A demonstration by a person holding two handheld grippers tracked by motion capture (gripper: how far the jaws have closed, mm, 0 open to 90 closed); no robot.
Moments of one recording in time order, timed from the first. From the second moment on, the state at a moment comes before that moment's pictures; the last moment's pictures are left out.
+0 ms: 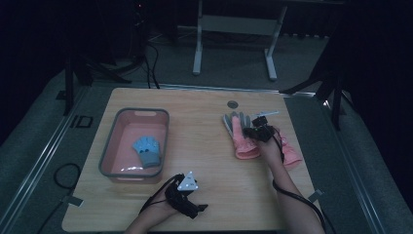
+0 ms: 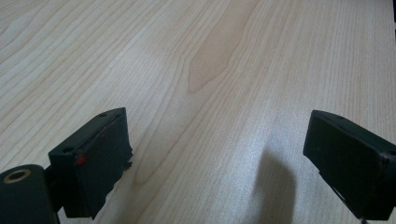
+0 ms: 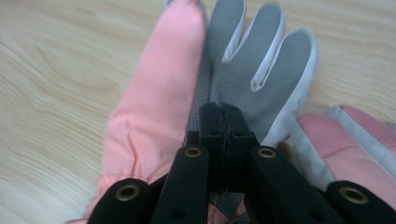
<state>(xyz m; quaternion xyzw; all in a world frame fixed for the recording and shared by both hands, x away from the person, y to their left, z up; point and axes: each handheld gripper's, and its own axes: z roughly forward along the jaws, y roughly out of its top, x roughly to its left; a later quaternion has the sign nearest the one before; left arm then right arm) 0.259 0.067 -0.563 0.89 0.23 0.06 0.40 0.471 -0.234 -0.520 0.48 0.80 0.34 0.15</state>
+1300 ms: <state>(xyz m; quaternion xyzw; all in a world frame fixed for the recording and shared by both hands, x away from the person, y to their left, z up) 0.257 0.066 -0.565 0.89 0.23 0.06 0.40 0.368 -0.168 -0.530 0.56 0.72 0.37 0.17</state>
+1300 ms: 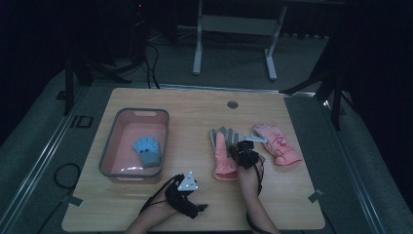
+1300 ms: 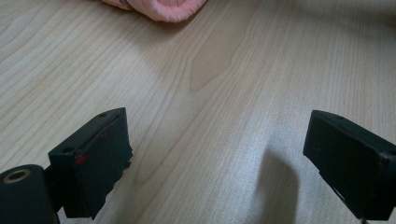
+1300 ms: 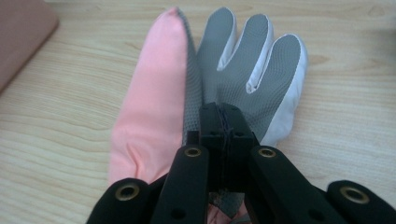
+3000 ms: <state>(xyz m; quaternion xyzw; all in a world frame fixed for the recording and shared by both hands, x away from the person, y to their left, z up) 0.257 0.066 -0.565 0.89 0.23 0.06 0.40 0.434 -0.361 -0.531 0.46 0.81 0.31 0.15</state>
